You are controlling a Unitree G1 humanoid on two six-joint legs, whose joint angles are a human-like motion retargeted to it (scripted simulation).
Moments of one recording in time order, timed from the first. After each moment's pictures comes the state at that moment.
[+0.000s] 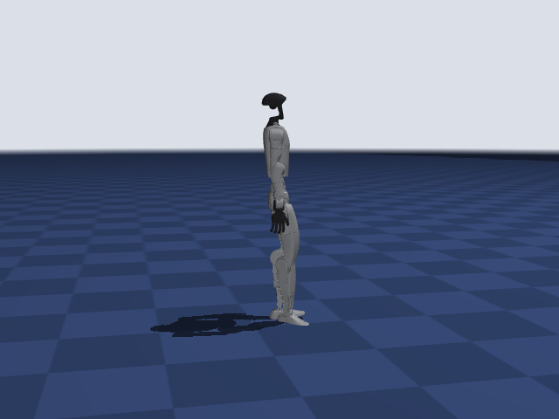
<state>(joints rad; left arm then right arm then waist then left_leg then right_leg) 0.01 0.05 0.27 1.58 -0.07 0.02 0.00 0.08 -0.06 -0.31 1.46 -0.54 0.07 0.08 -0.06 -0.03 -0.04 -0.01 -0.22 -0.08 0.02 -0.12 0.11 -0.01 -0.08 -0.70 0.00 0.03 0.01</state>
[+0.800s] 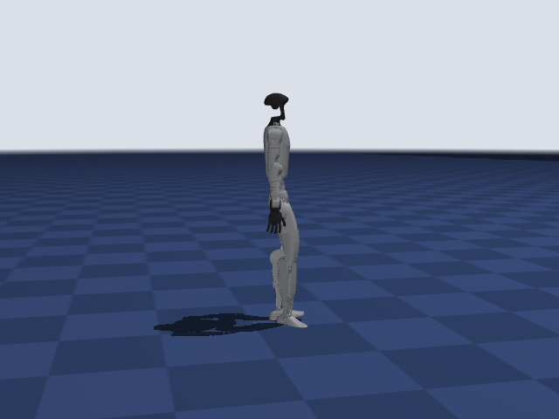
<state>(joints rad) 0.01 0.06 0.25 1.62 -0.04 0.02 -0.03 0.06 -0.09 -0.32 1.45 -0.55 0.07 0.07 -0.08 -0.02 0.03 0.03 -0.25 -0.03 0.00 -0.16 0.17 -0.03 -0.14 -0.65 0.12 0.02 0.02</state>
